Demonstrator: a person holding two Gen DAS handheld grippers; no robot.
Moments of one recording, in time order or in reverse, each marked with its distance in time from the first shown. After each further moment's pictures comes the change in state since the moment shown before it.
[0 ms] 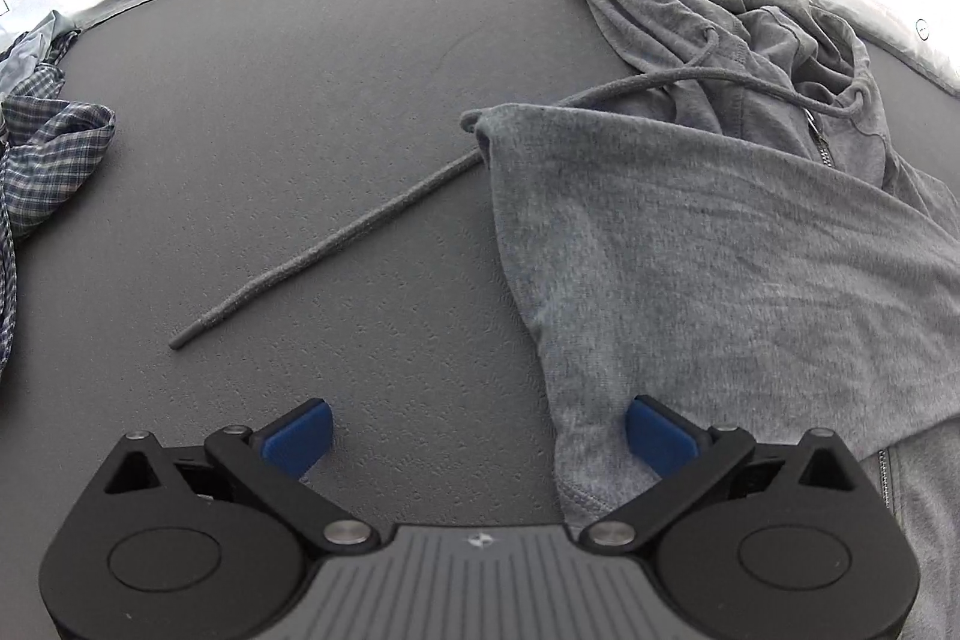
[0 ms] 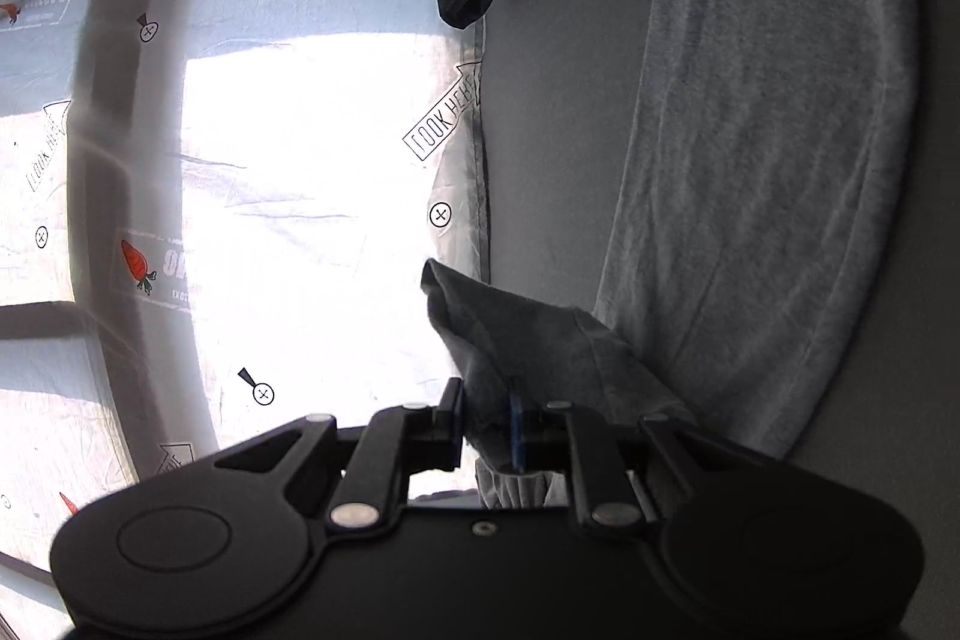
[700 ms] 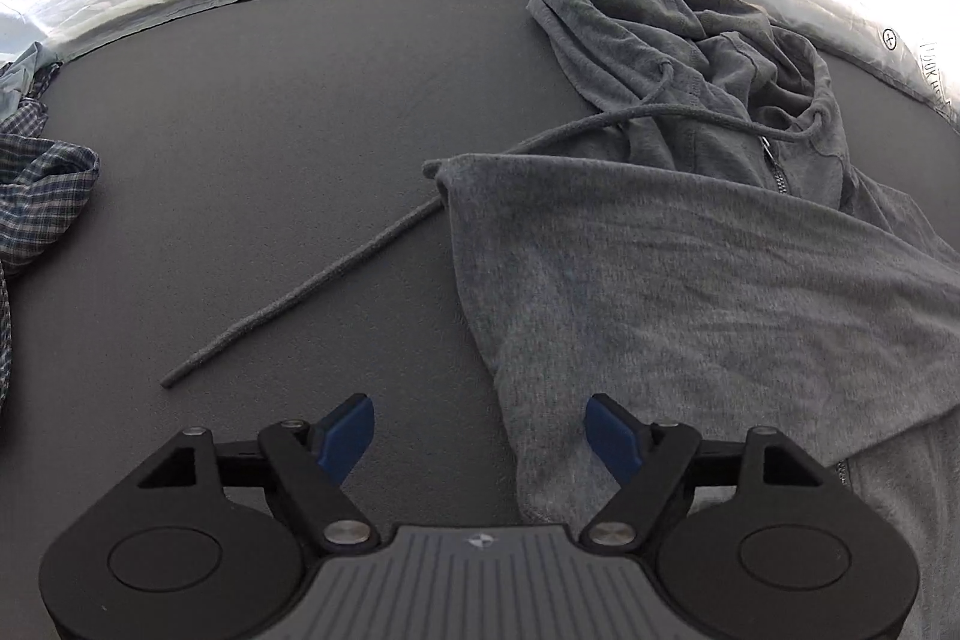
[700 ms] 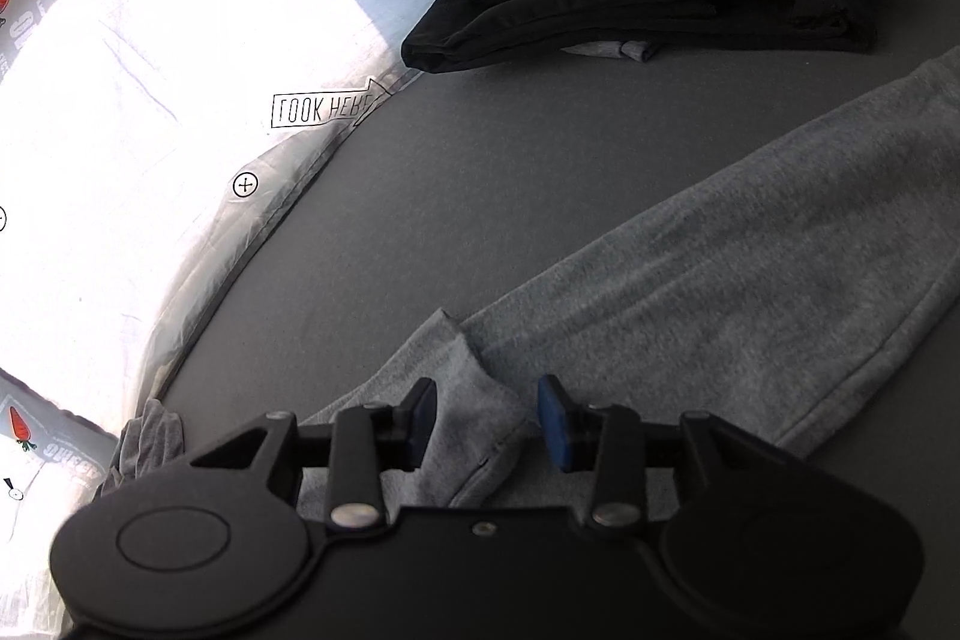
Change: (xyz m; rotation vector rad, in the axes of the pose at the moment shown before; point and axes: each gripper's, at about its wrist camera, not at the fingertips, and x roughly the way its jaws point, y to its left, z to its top) left arm -0.010 -0.015 0.004 0.032 -0.009 -0.017; right arm 0.010 0.051 0.051 -0.726 -0.073 -0.611
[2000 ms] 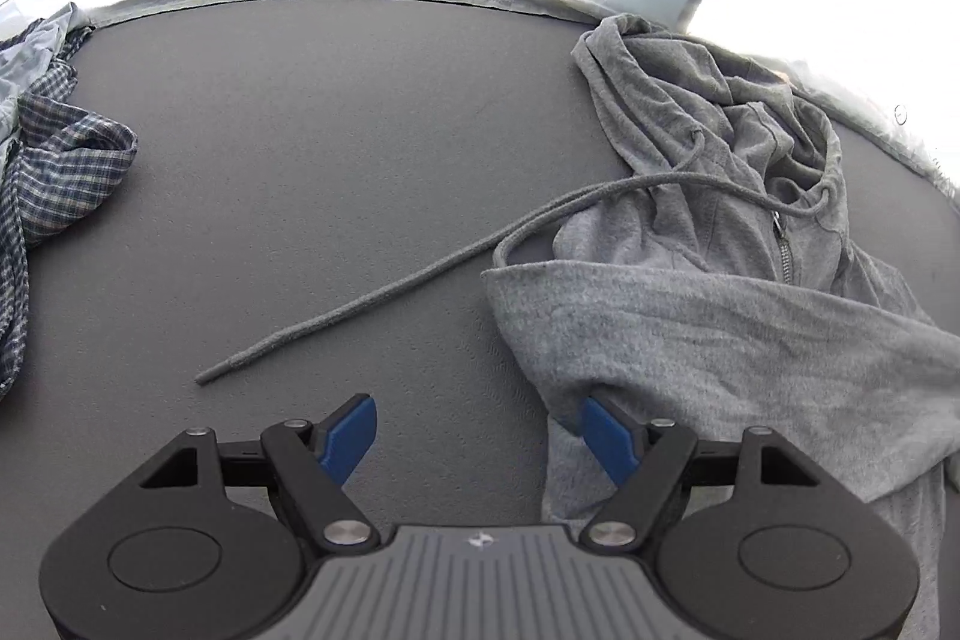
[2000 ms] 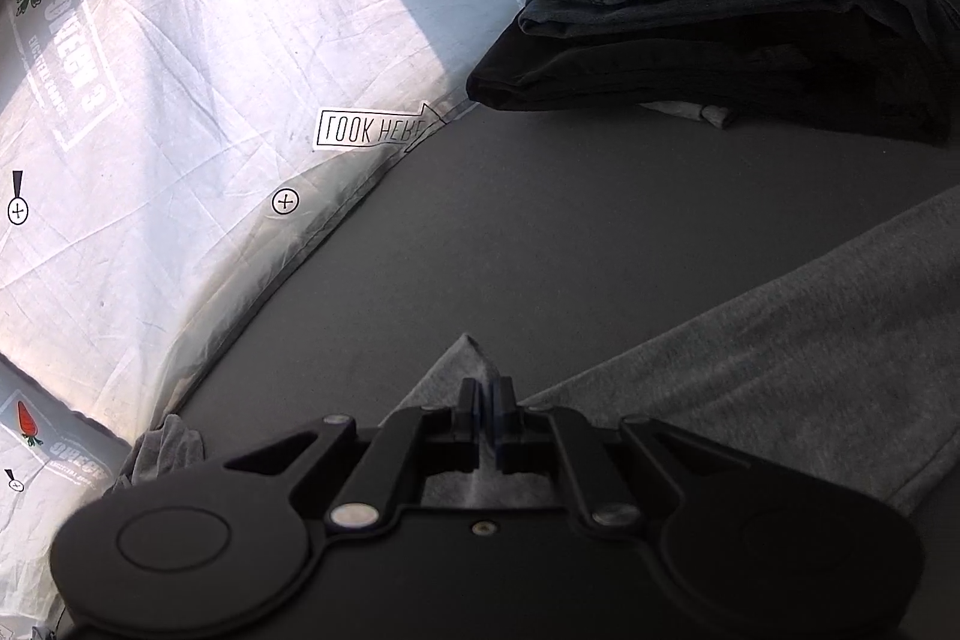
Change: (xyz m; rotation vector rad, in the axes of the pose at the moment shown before) left arm -0.017 0.037 0.023 -0.174 -0.057 -0.132; right arm 0.010 0.026 0.030 -0.071 -0.030 0.034
